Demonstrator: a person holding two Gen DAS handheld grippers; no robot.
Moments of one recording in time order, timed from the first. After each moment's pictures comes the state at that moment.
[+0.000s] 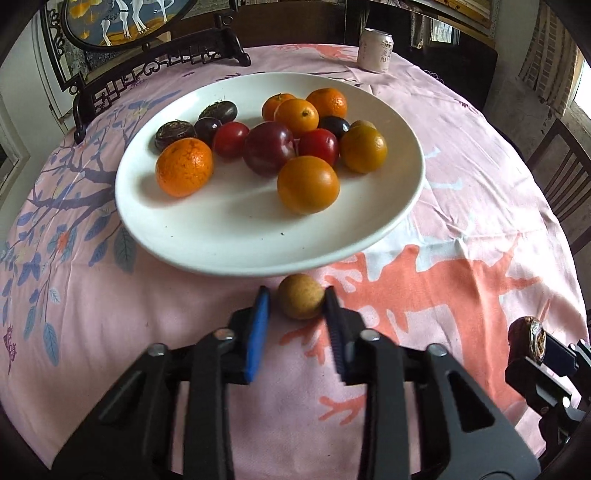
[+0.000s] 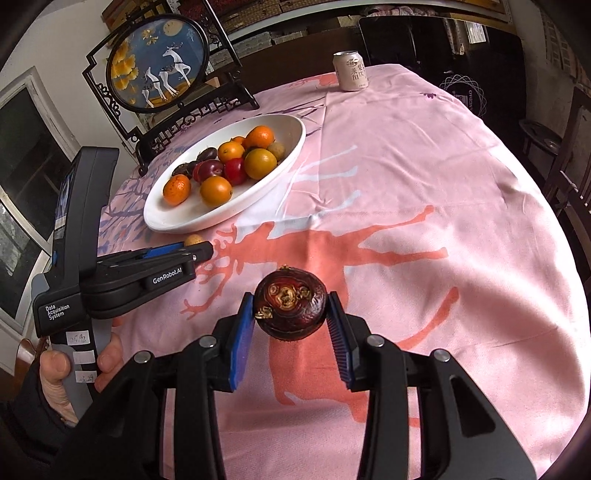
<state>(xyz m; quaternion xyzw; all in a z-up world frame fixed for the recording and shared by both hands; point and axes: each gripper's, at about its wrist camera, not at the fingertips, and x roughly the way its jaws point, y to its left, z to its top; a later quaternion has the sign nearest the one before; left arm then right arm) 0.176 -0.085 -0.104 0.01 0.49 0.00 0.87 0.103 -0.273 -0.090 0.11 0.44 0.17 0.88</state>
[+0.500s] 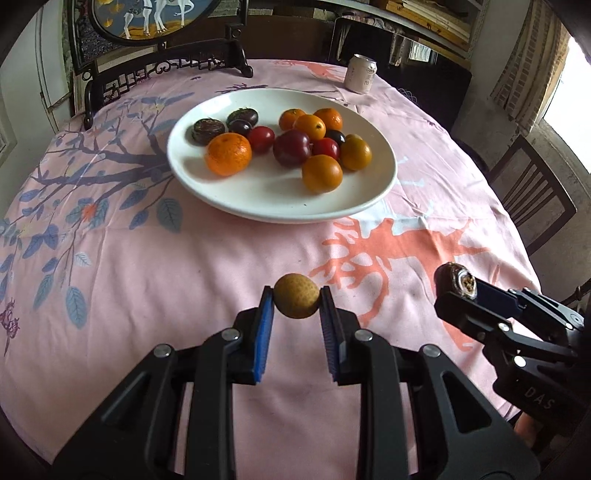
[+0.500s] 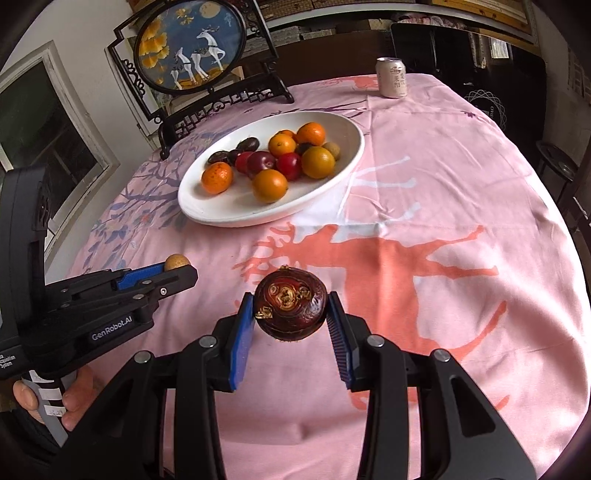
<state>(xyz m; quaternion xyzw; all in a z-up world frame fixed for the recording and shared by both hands) 0.112 -0.029 -0.069 -0.04 0.46 -0.06 0.88 0.102 -0.211 -0.071 0.07 0.44 0.20 0.87</state>
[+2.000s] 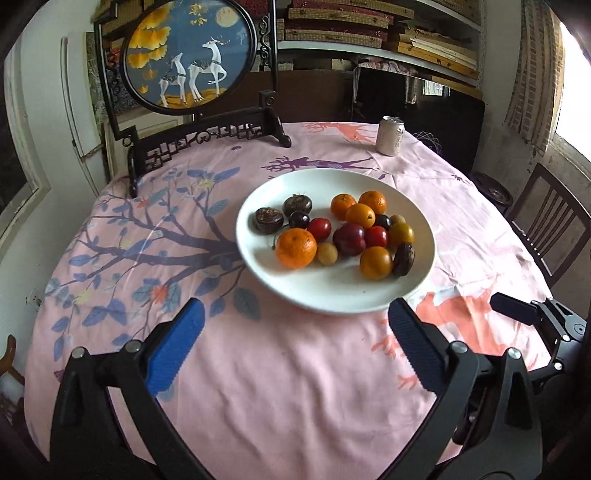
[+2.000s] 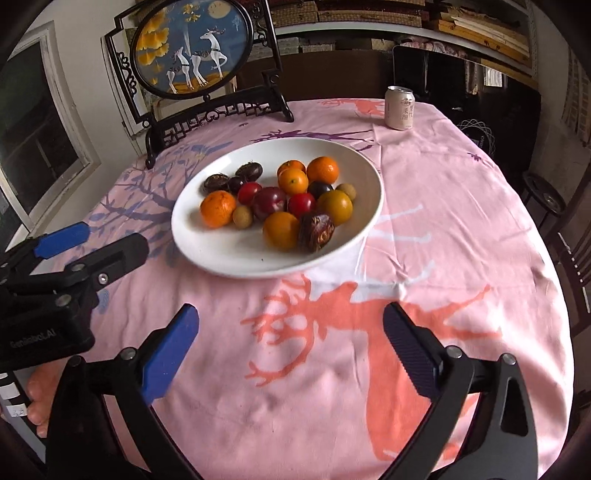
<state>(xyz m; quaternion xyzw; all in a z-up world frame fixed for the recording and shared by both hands) 0.118 -0.002 -0.018 0.01 0.38 0.00 0.93 0.126 -0.168 -0.053 0.01 0.42 0.14 0.90</state>
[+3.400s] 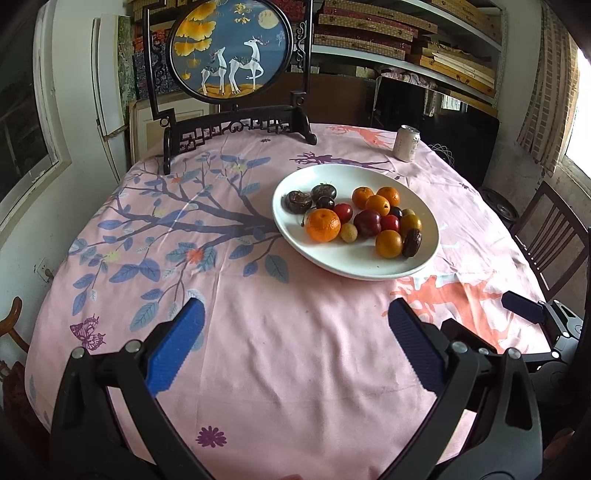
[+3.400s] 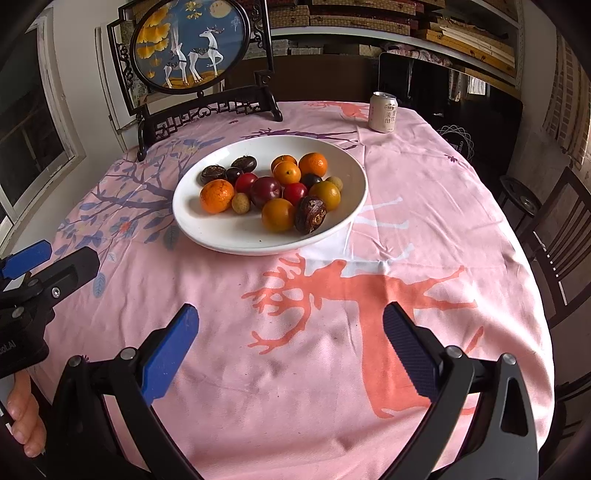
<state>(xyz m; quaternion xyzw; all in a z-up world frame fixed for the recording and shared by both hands) 0.073 0.026 -0.008 -0.03 0.37 0.02 0.93 0.098 -0.158 -0.042 -0.01 0.41 0.11 0.90</state>
